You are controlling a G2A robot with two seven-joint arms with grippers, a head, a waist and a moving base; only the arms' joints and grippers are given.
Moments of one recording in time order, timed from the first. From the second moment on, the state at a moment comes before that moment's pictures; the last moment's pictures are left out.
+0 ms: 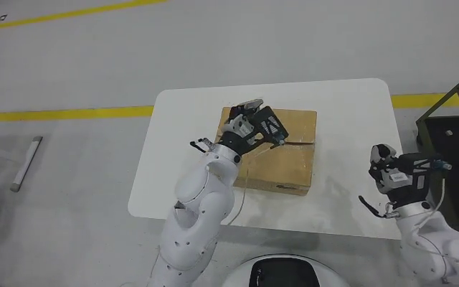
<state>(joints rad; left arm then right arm) 0.93 -1.47 -1.11 -1.88 2.27 -0.44 -0.35 -1.70 -1.27 1.69 -2.08 -1.08 -0.06 0.13</state>
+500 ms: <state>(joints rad) 0.99 -1.45 -1.33 -1.95 2.23 -0.34 -0.38 -1.65 -1.27 1.58 -2.06 -1.07 -0.15 0.19</state>
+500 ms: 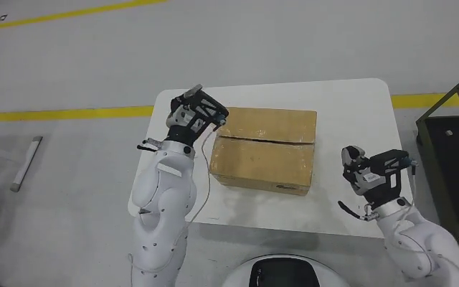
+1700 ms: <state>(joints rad) 0.98 -1.42 -1.40 -1.89 2.42 -0.31 -0.37 -1.49 -1.27 1.40 -1.94 -1.05 -0.22 0.30</state>
